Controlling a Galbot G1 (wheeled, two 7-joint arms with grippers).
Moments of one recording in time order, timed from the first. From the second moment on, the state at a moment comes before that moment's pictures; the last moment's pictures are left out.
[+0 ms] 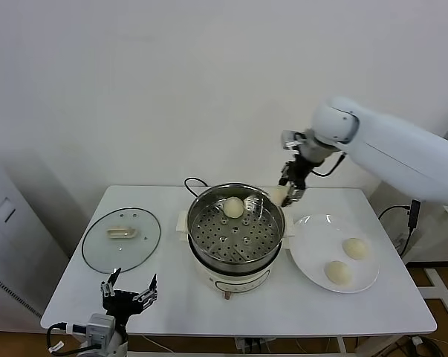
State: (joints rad) left arm 1.63 -1.58 -0.57 -2.26 0.23 0.45 0.17; right arm 0.60 0.93 -1.12 1.30 0.32 -0.57 -1.27
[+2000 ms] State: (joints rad) left arm 1.60 -1.60 -0.55 -2.28 0.18 0.49 0.19; right arm 0.56 1.05 -1.09 1.28 0.25 -0.64 -1.25
